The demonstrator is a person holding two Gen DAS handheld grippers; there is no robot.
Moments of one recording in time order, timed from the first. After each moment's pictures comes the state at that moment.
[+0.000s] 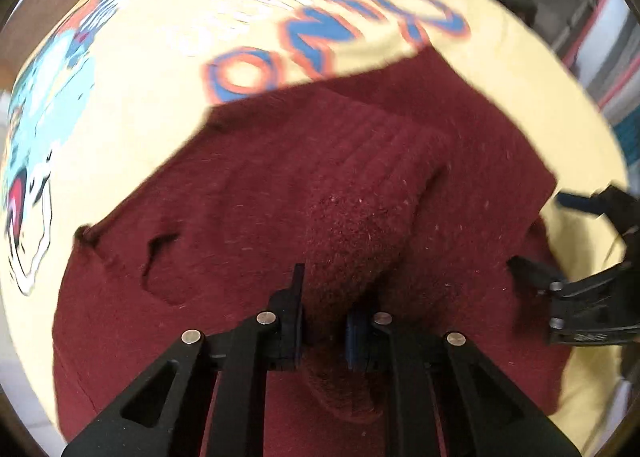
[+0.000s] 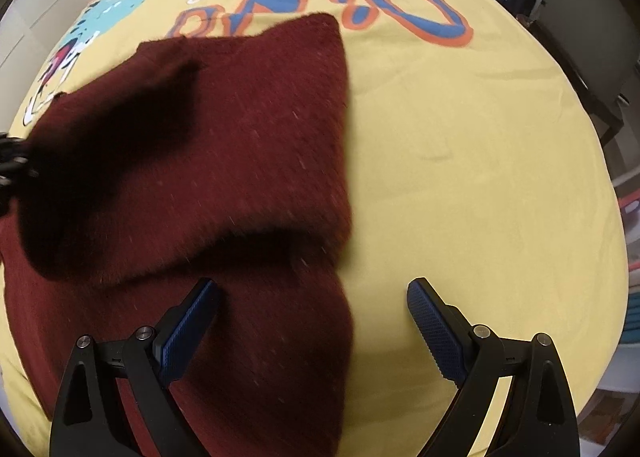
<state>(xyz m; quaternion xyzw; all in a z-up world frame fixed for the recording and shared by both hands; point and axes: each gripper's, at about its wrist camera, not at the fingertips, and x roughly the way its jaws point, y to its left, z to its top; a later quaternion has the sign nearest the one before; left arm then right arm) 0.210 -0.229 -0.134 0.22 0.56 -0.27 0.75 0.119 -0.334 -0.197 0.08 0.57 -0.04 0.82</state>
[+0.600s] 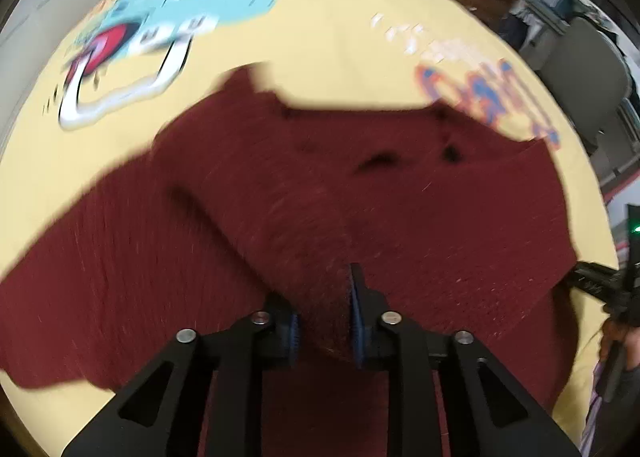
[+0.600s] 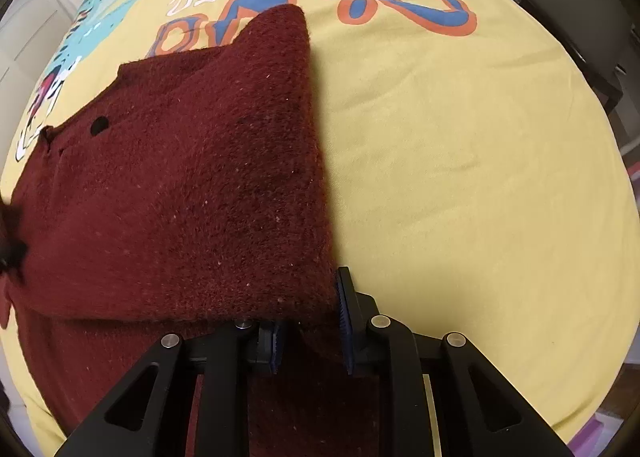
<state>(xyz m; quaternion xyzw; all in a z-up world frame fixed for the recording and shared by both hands) 0.214 -0.065 -0.147 0.02 0.57 -0.15 0.81 0.141 -0.328 -0.206 0.13 0.58 -0.06 0.80</state>
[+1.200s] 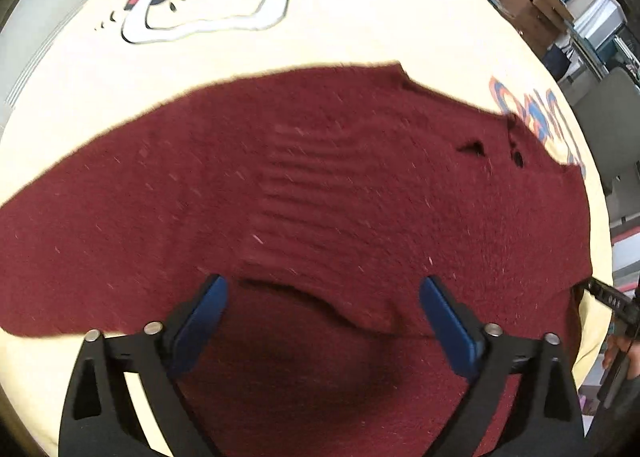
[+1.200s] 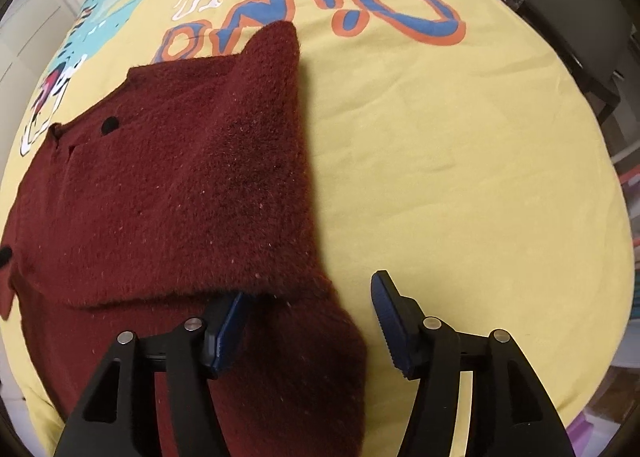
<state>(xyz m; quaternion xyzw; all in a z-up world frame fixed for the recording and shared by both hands) 0.211 0.017 -0.139 -0.04 0.59 -0.09 0.80 0.128 -0.339 -0.183 0.12 0.58 -0.06 0.80</state>
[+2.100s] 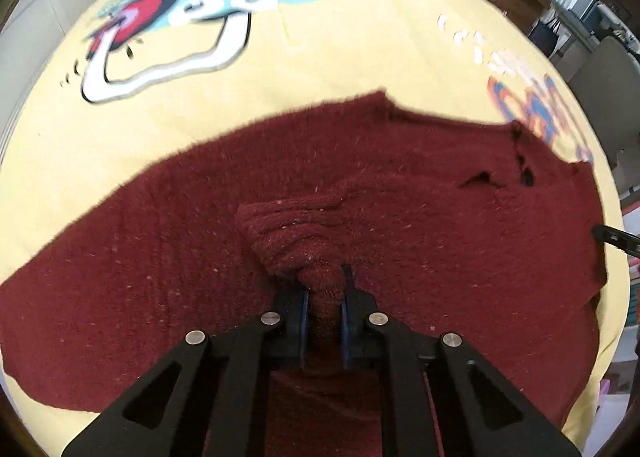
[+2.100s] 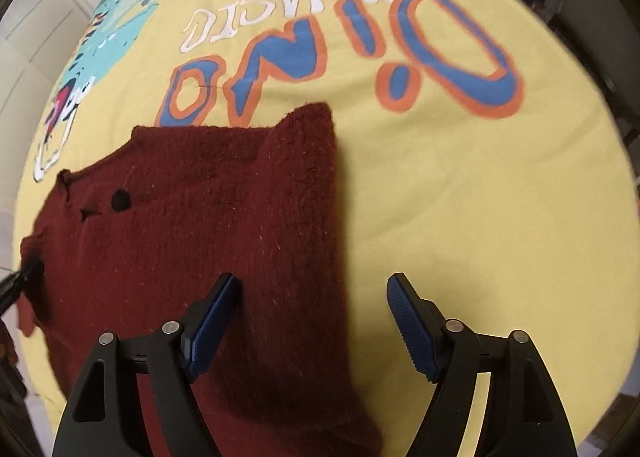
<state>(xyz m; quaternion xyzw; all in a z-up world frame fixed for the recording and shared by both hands) 0.255 -0.019 -0.140 0.01 0.58 -0.12 0.81 0.217 -0.356 -0.182 0.17 0.59 0.00 0.79</state>
